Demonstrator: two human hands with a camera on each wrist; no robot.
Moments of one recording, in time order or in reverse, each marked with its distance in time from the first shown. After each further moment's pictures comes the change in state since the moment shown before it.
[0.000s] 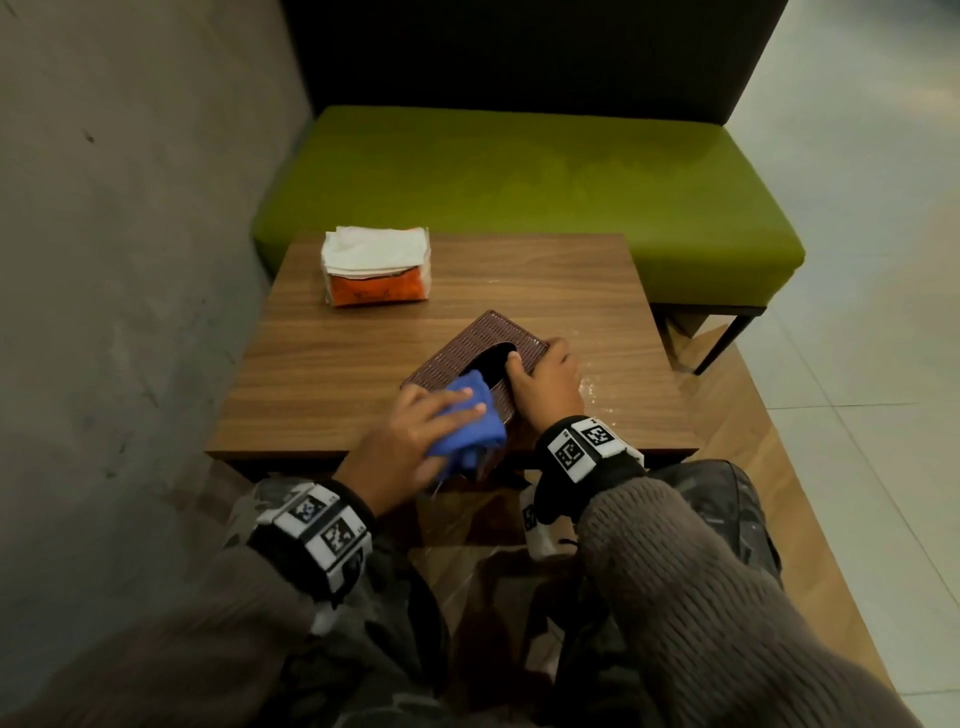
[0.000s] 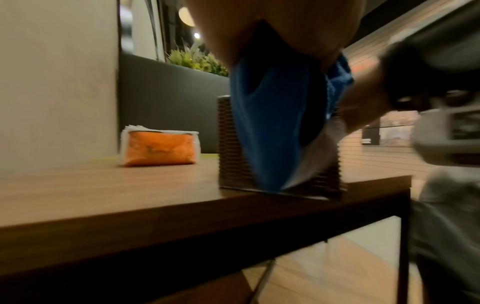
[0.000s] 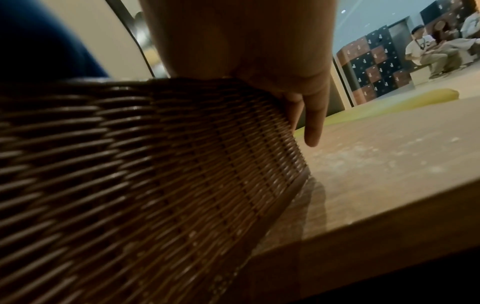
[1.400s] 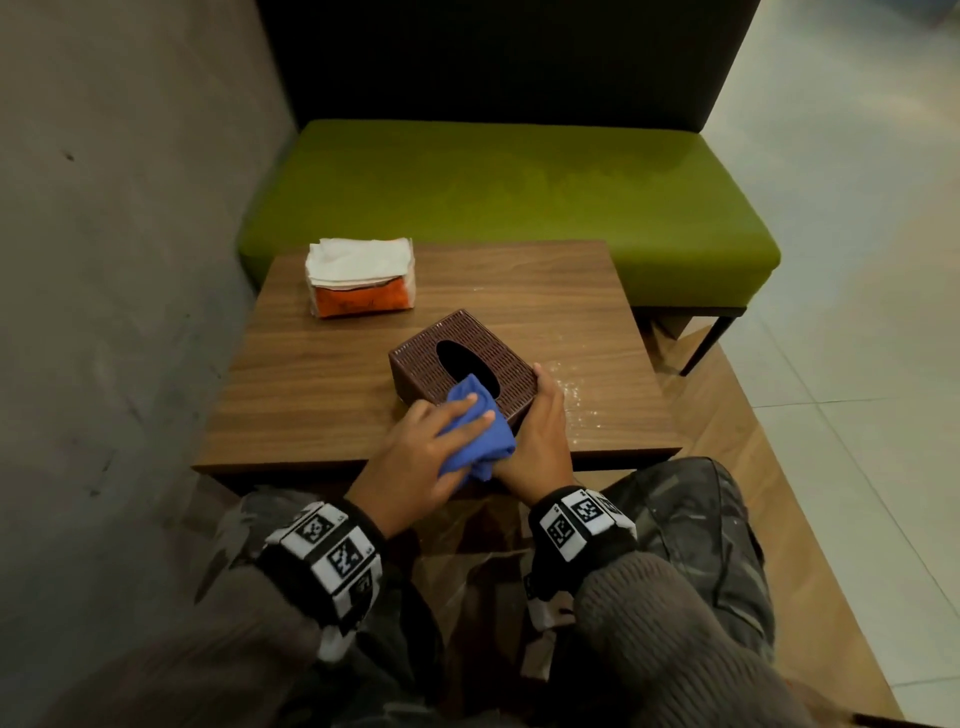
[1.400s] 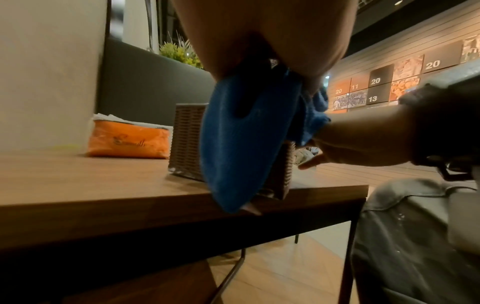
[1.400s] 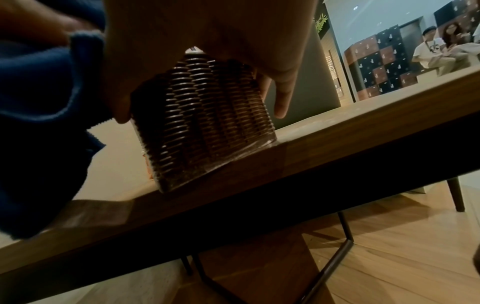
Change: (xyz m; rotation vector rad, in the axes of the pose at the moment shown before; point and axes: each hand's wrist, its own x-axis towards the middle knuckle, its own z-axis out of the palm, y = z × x) left_hand 0.006 0.022 0.012 0.017 -0.046 -0.027; right_hand -0.054 0.048 0.003 0.139 -0.024 -0.289
